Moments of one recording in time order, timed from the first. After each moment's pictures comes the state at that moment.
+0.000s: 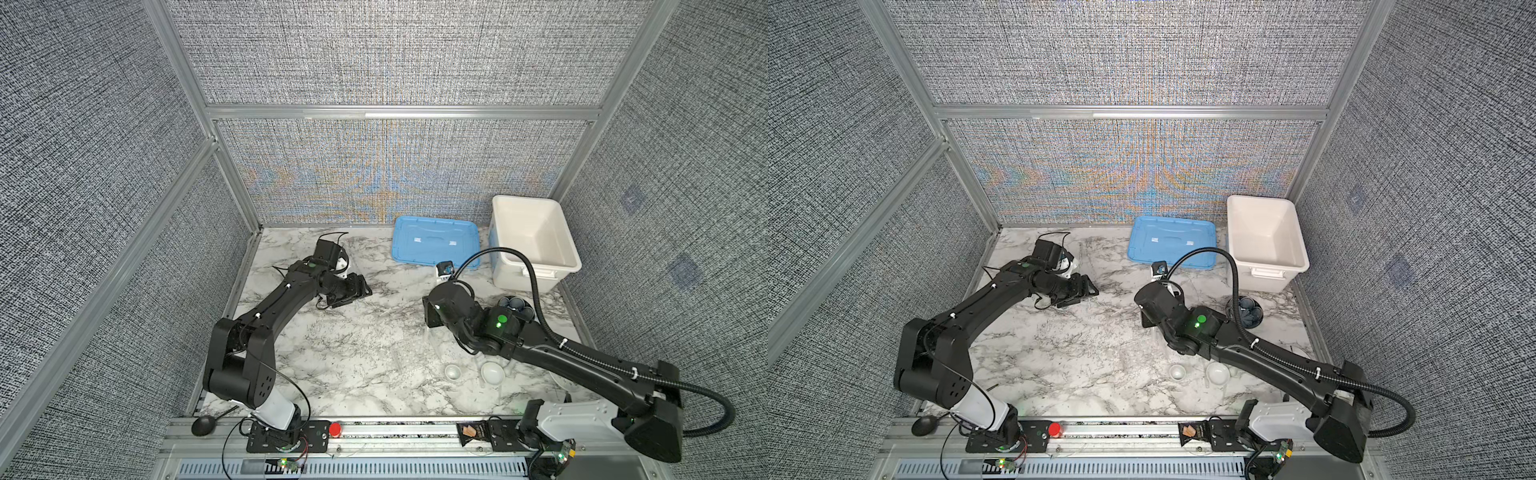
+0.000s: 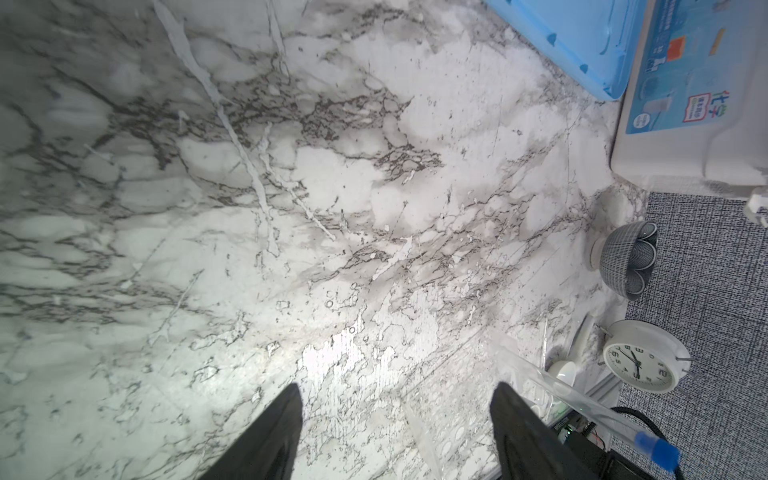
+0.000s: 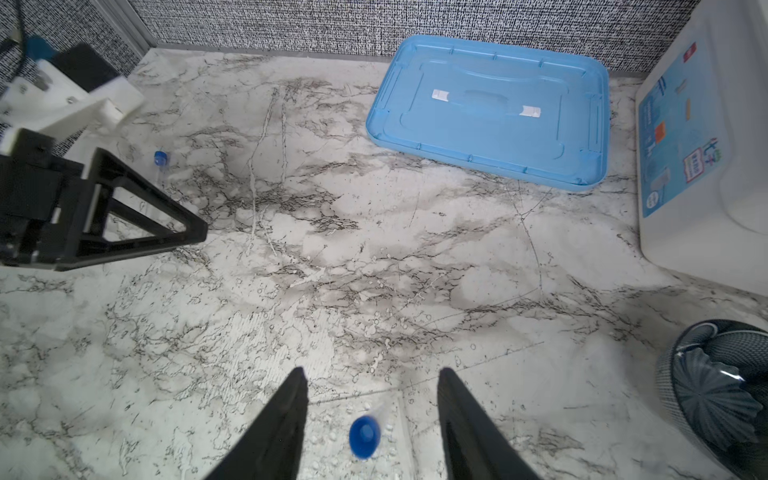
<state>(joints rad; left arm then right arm) -0.33 1.58 1.19 -0.70 0.45 -0.47 0.92 1.29 1.13 -0.61 0.48 0.52</state>
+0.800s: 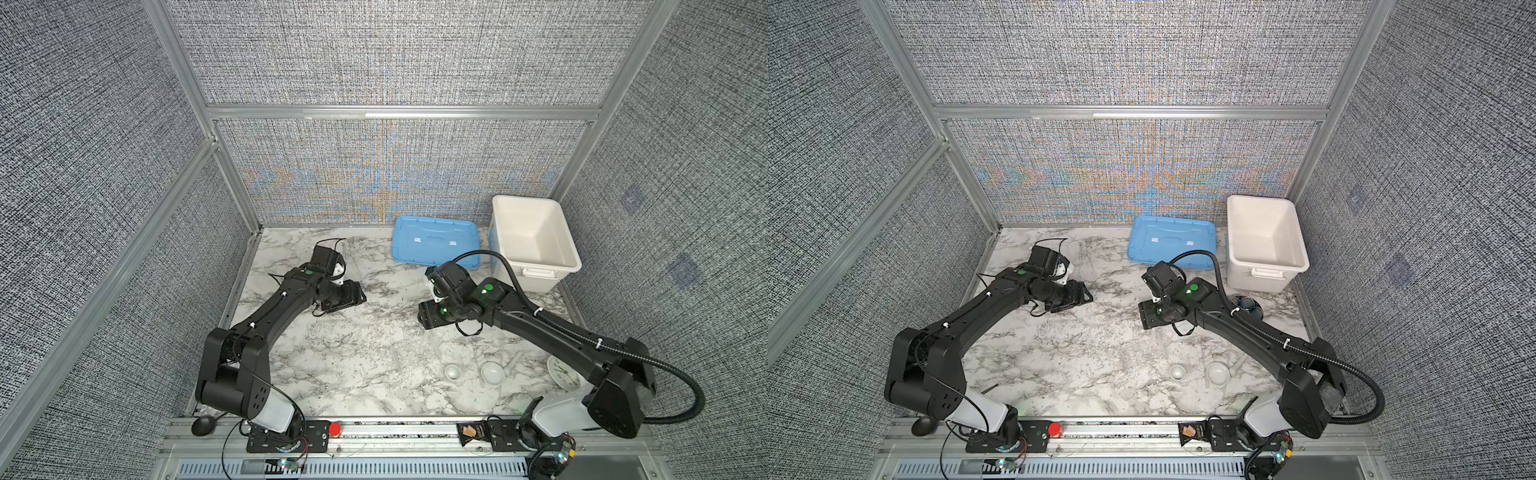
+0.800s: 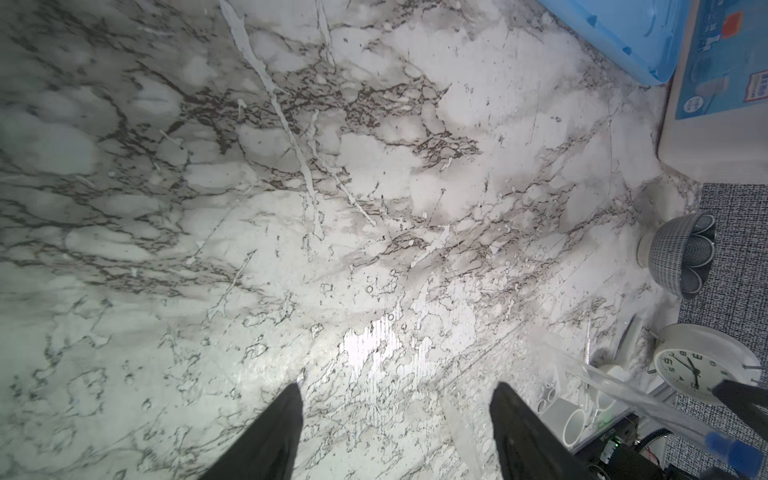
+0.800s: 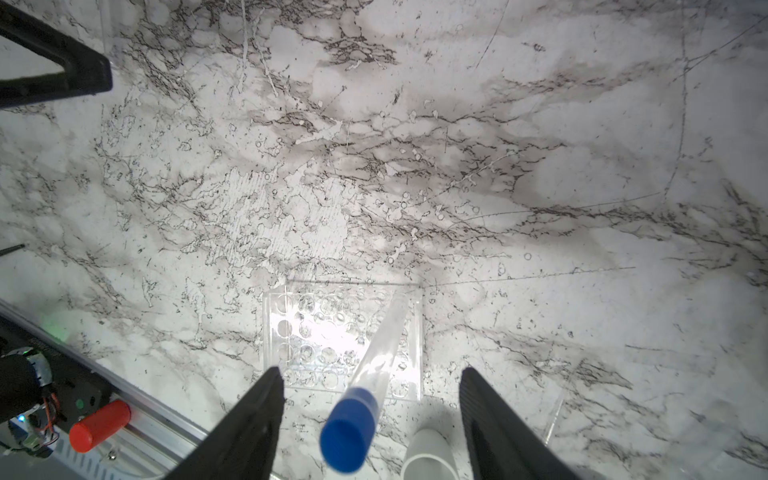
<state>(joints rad) -0.33 1.53 1.10 -0.70 0.38 -0.44 0.75 1.45 1.23 -0.86 0.02 0.43</state>
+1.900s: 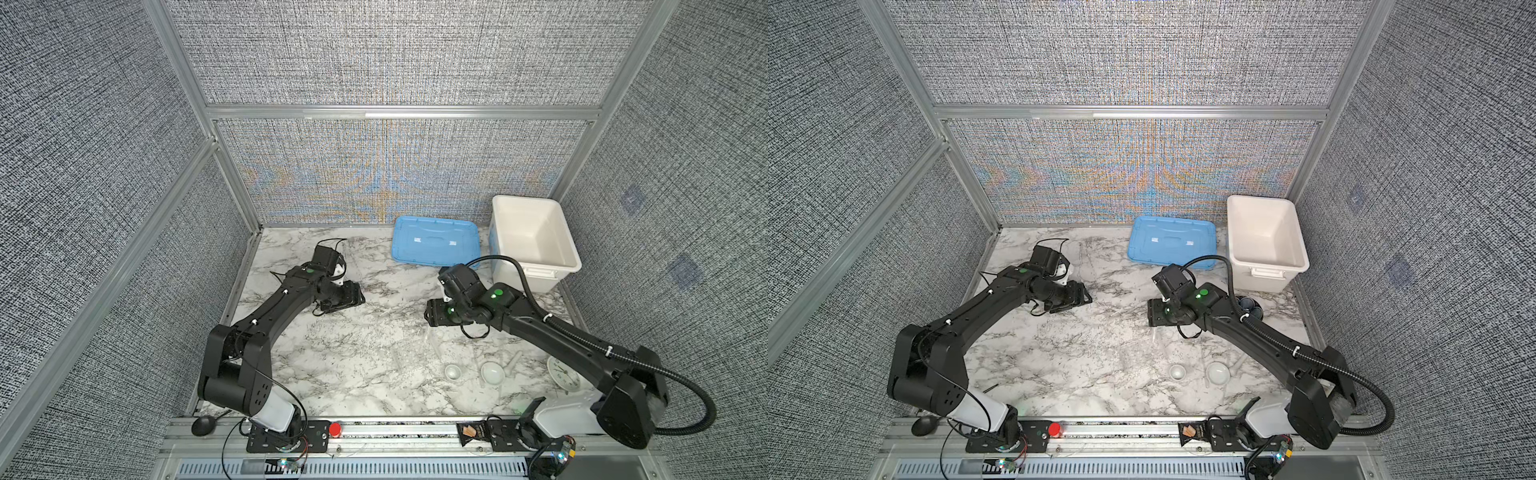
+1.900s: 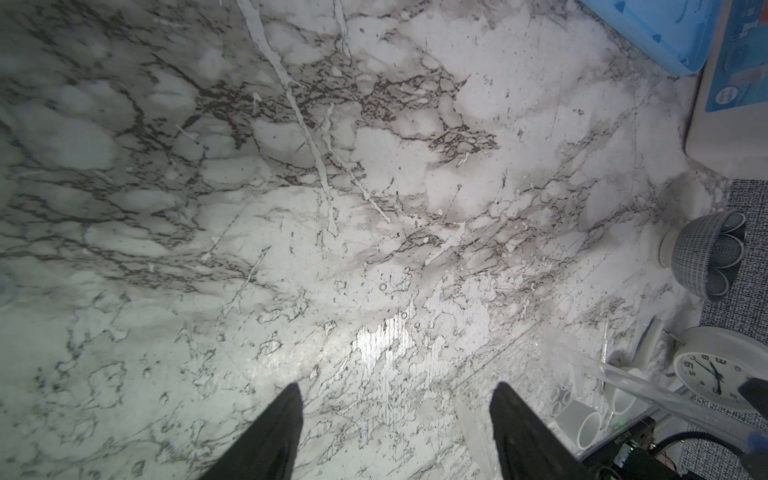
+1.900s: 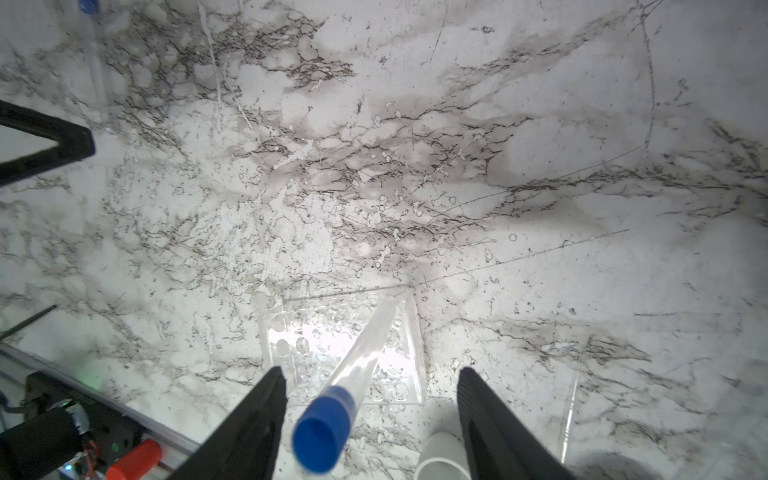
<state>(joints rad) -0.33 1.55 1.13 -0.73 0.35 -0.42 0.71 1.38 1.16 -0.79 0.02 0.57</state>
